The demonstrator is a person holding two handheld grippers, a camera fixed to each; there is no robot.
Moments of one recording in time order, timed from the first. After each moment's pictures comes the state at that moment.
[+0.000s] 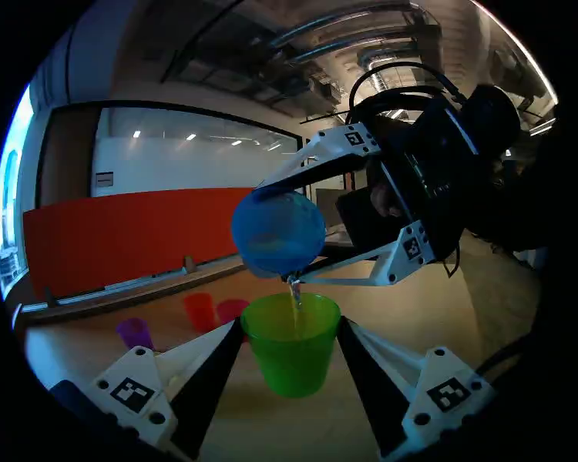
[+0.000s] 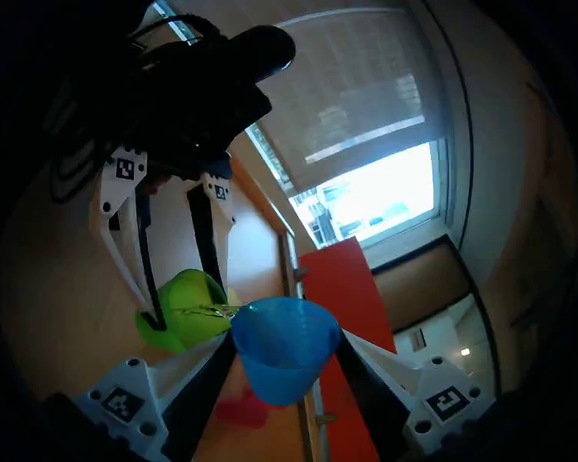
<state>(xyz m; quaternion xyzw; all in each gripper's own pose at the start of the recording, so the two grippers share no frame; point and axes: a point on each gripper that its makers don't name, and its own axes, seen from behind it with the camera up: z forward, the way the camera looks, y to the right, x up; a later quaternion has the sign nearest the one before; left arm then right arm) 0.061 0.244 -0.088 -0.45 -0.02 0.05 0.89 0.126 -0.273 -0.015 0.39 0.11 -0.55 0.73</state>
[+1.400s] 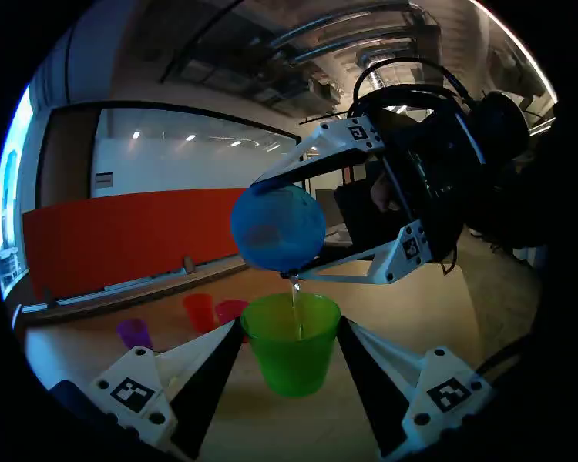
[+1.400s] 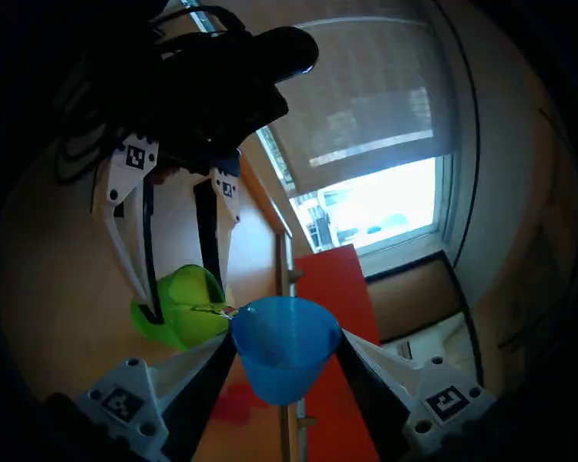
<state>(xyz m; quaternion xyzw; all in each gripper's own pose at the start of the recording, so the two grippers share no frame) 0.061 0.245 -0.089 -0.46 -0.02 0.05 0.89 0.132 -0.275 -0.019 0.38 0.13 -0.58 0.71</state>
